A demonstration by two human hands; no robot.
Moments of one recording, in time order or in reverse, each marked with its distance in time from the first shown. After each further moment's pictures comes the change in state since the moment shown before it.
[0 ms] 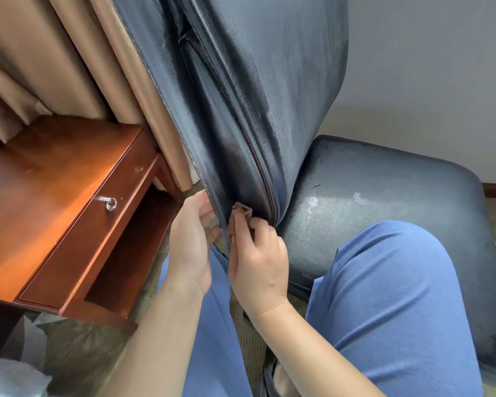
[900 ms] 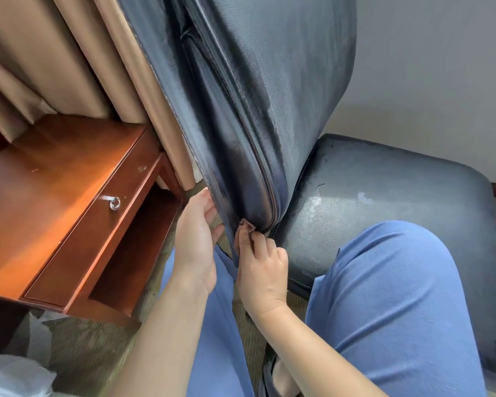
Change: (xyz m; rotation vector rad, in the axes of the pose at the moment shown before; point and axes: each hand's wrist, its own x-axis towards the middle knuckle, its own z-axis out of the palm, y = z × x) left_hand 0.003 0.000 0.004 -0.014 0.021 -0.005; right_hand -0.027 0.015 0.029 -0.227 -0.114 -0.008
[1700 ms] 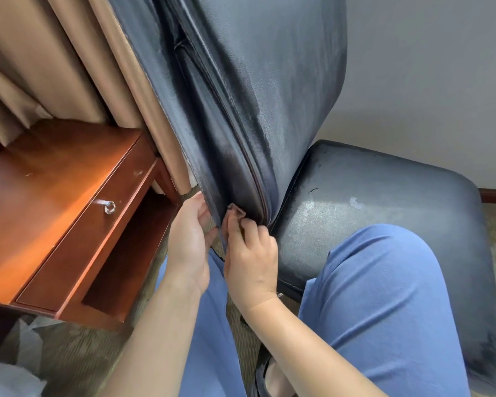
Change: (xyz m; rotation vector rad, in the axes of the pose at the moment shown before) left_hand 0.003 -0.001 -0.002 -0.011 -0.046 -0.007; right_hand 0.026 -0.009 -0.018 0.105 0.151 -0.031
